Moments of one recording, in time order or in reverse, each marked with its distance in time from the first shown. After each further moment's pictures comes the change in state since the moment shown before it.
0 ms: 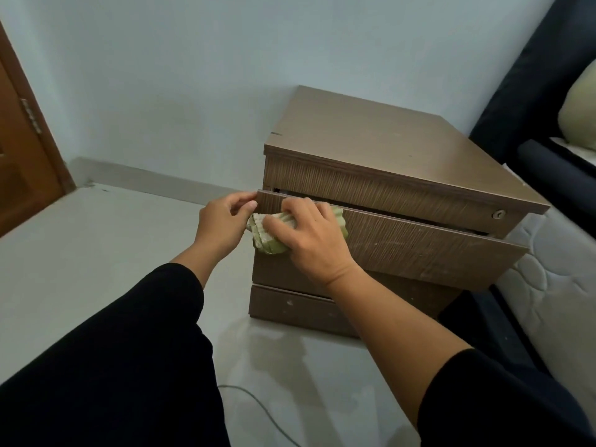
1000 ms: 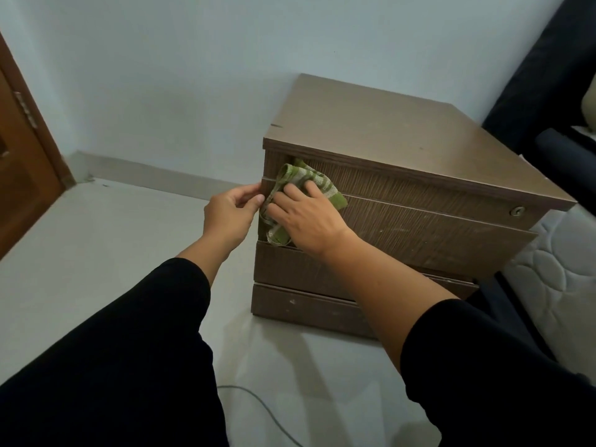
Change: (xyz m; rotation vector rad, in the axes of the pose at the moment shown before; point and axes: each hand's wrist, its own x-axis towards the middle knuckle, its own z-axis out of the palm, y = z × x) left_hand 0.015 -0.003 0.019 -0.110 0.040 -0.059; right_hand 0.028 0.028 0.035 -0.208 -0.360 -0.184
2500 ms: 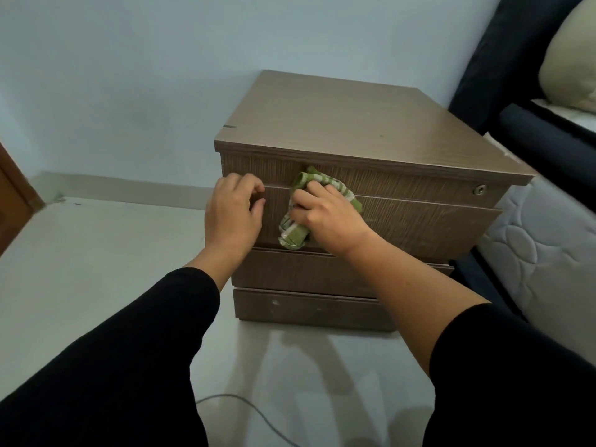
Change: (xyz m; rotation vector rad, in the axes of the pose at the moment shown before) left_hand -0.003 0.018 0.049 0.575 0.127 0.545; right_hand -0.061 0.053 0.021 0.031 0.203 0.063
